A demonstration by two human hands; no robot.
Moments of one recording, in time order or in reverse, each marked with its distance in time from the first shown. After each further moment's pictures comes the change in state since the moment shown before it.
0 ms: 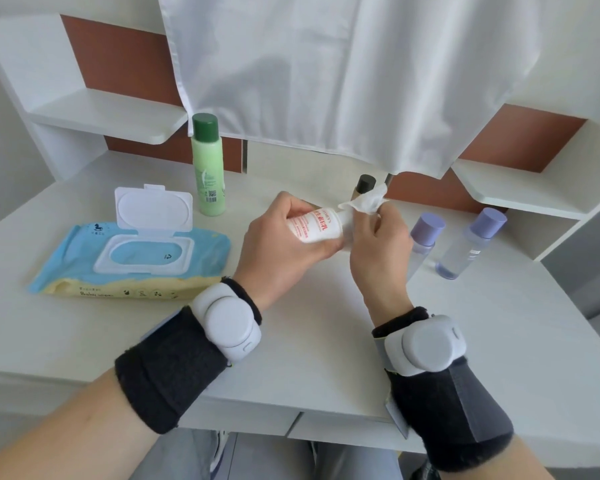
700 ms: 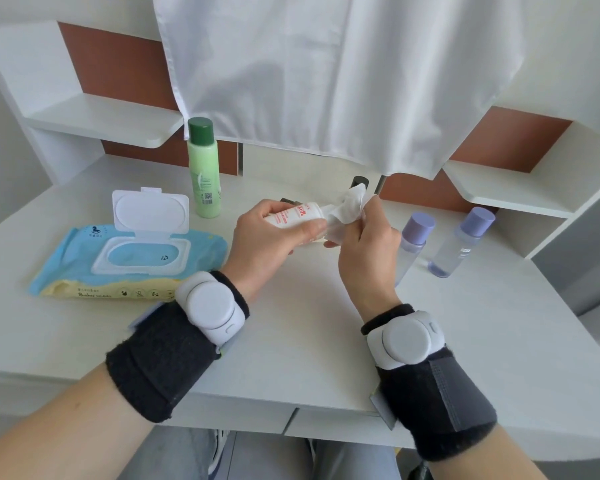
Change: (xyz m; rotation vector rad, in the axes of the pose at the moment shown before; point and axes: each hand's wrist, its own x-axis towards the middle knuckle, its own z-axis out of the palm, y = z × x) left_hand 0.008 -0.001 -0.004 -0.303 0.017 -0.237; right_hand -0.004 0.001 0.003 -0.047 -0.037 -0.179
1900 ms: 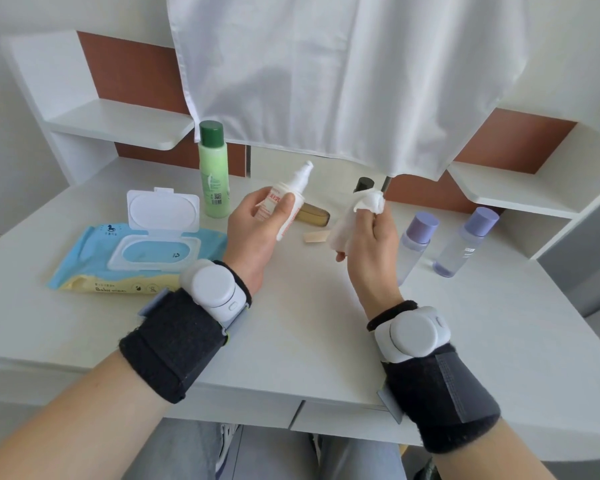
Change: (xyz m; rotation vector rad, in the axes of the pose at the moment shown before) left_hand 0.021 -0.019 -0.011 -0.203 0.081 0.053; right_hand -0.004 -0.004 0.002 0.249 -0.005 0.117
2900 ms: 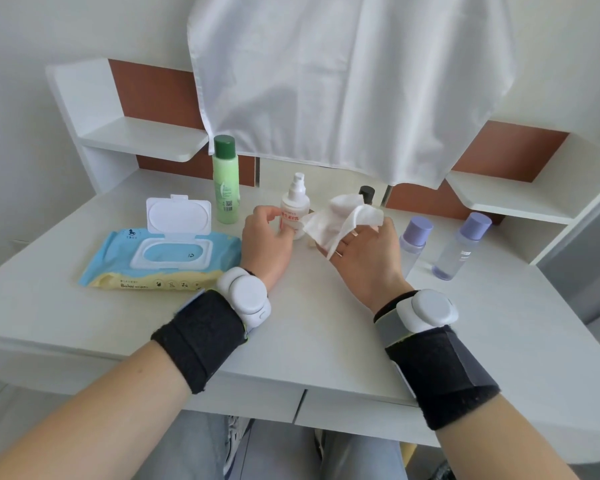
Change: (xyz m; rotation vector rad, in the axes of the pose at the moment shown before) left_hand 0.008 -0.026 0.000 0.557 0.113 0.178; right_hand 0.014 0.016 -0.009 0.794 -0.309 0.533
